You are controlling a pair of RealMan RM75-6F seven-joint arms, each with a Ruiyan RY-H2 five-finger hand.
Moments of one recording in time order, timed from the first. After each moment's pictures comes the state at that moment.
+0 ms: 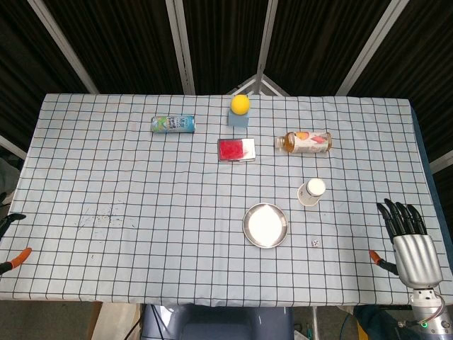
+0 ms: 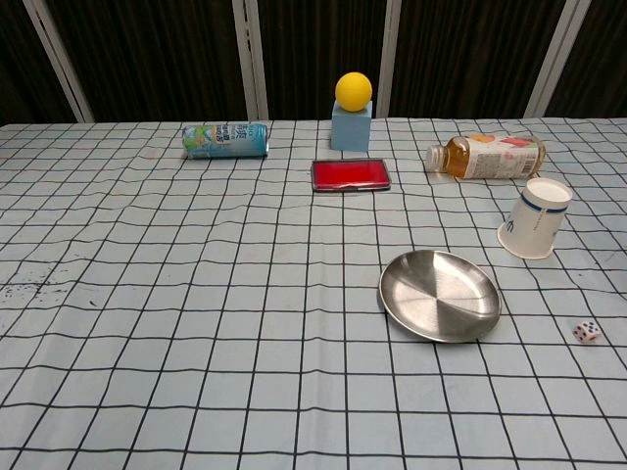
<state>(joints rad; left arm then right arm) -0.02 -1.05 -0.03 -1.66 1.55 1.63 0.08 0.08 -1.15 0.06 -1.63 -1.59 1.54 -0.14</state>
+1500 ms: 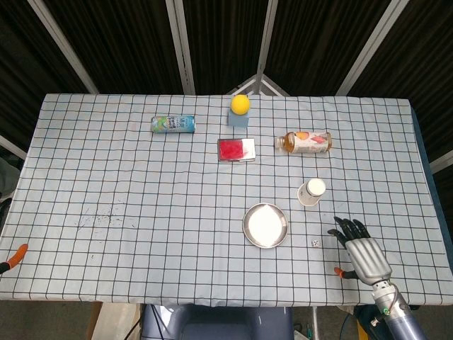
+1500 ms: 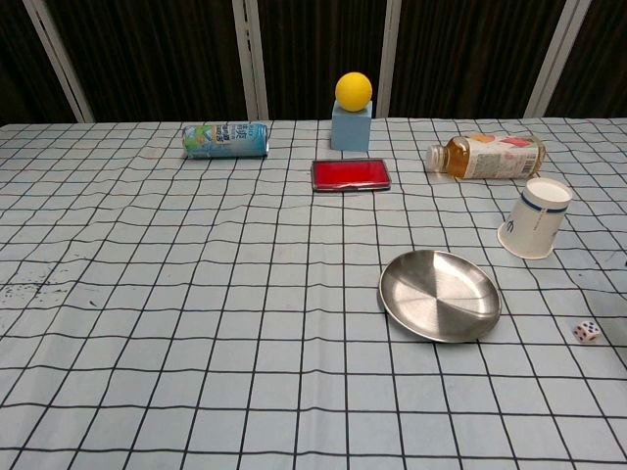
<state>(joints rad) 0.00 -1.05 -0.04 -1.68 1.56 1.65 0.07 0.22 -1.23 0.00 -1.64 -1.50 1.16 -0.15</state>
